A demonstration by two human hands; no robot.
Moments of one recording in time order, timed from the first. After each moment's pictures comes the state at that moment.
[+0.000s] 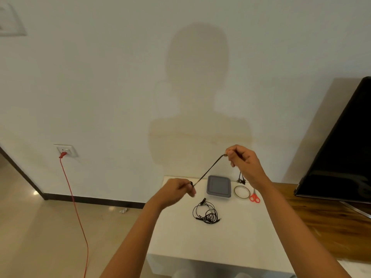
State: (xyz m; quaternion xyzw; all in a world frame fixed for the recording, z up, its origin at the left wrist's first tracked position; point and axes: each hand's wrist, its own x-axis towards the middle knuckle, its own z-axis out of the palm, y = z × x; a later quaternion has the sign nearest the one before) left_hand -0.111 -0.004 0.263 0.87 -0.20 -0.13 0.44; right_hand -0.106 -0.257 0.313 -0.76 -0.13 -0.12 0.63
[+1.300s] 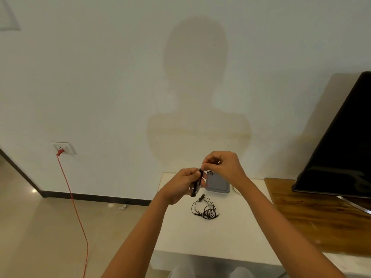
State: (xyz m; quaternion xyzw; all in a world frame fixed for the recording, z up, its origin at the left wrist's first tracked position) left_hand -0.112 -0.037 0.274 0.68 -0.12 -0.25 0.68; right_hand -0.107 -0.216 0.303 -0.81 -0.14 -0.09 0.56
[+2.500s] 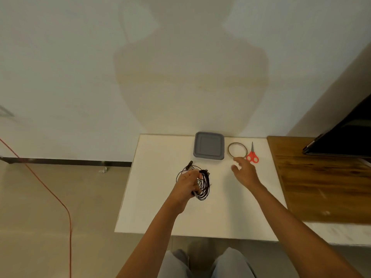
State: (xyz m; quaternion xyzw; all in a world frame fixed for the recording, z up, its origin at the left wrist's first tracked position) left_hand -0.069 -0.115 0.089 0.63 0.11 -0.30 0.71; right_hand -0.036 -0.349 0.017 -0.89 0.19 0.05 0.41
